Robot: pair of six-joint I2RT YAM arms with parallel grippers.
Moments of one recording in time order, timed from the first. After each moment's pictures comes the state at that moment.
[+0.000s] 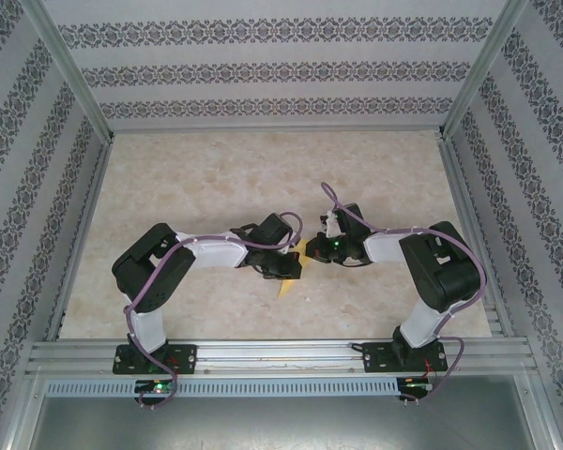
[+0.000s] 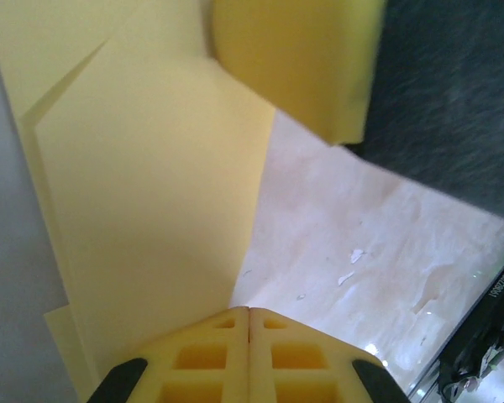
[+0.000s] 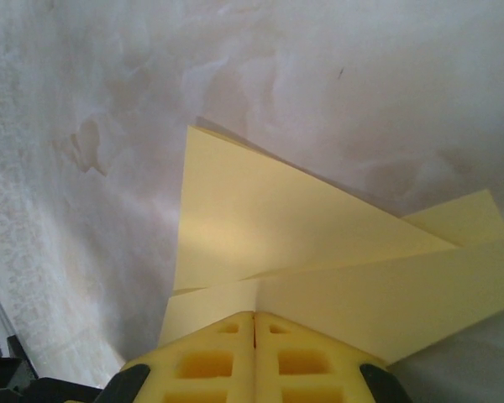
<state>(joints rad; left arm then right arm) -0.77 1.85 1.00 -0.20 0.48 -0.71 0.40 1.71 0.66 0.07 -0.60 0.66</state>
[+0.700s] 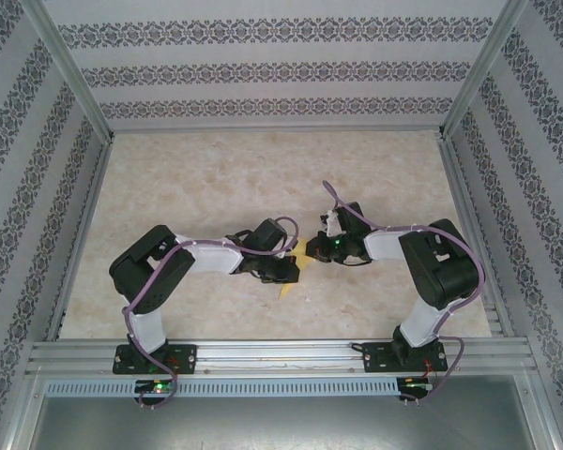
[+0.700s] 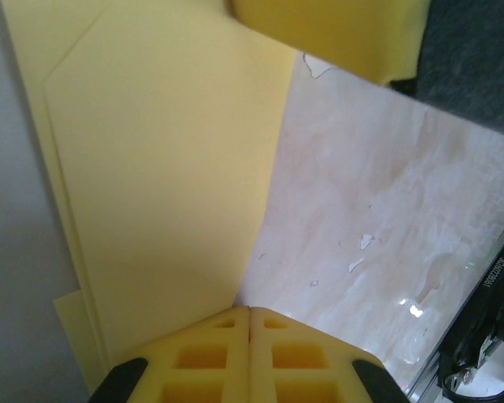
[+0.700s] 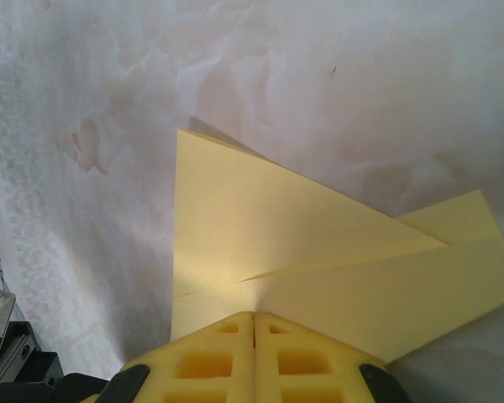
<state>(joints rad) -0.77 1.83 0.90 -0.07 0.51 -0.74 0.38 1.73 0.68 0.05 -0.63 0.66</state>
